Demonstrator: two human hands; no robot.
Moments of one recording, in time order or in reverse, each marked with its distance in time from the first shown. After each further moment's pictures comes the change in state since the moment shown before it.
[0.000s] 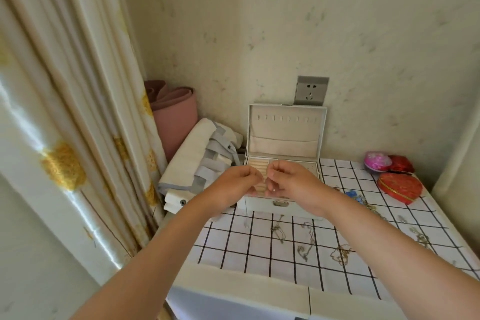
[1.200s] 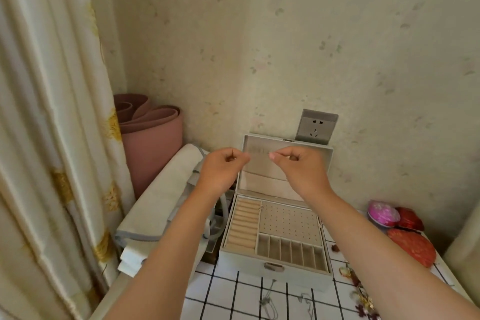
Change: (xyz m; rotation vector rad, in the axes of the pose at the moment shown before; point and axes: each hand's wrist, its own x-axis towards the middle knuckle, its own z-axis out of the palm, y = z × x) left_hand 0.130 0.015 -0.042 -0.111 0.462 0.208; right_hand 0.118 -0.038 -0.056 -0.328 0.597 -0.309
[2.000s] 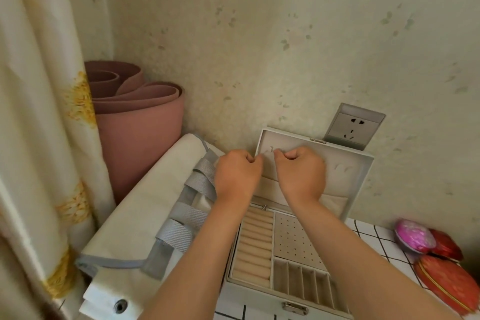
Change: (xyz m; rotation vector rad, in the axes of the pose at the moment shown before) left_hand 0.065 -0.066 0.040 0.296 0.221 -0.044; right_hand 0.053 0.050 0.089 -0.388 0.342 0.124
